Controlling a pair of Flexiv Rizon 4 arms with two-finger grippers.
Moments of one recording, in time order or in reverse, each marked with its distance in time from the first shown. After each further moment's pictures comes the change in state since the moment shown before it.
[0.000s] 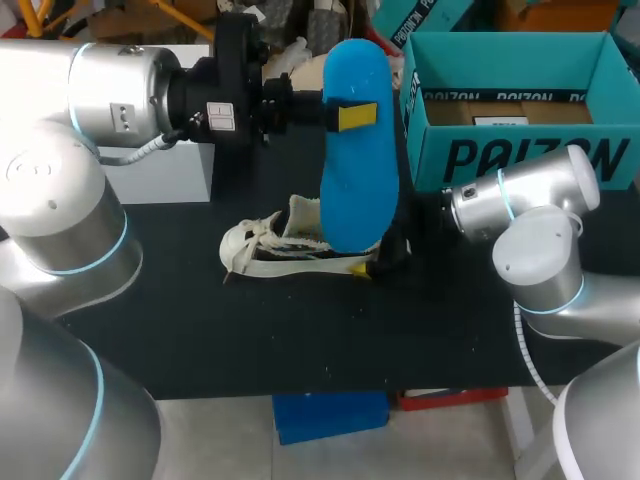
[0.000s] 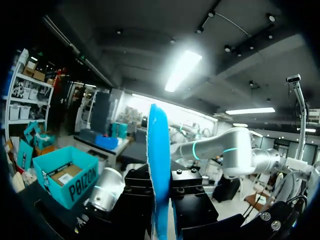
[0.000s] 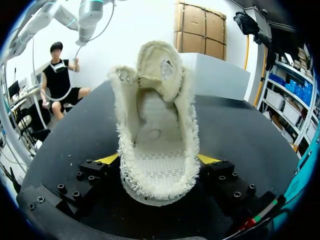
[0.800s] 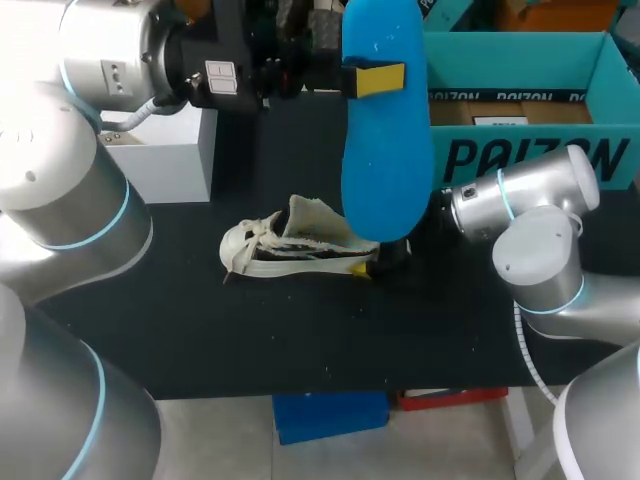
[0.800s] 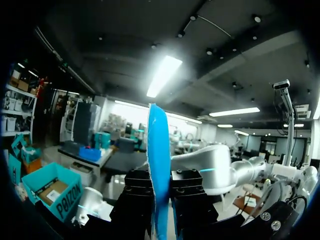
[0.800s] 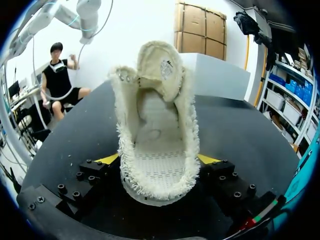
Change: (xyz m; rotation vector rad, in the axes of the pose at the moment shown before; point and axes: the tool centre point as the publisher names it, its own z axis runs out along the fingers) left arm 0.065 -0.061 0.022 0.040 0.143 0.034; right arm 0.000 0.000 0.000 0.000 0.000 0.000
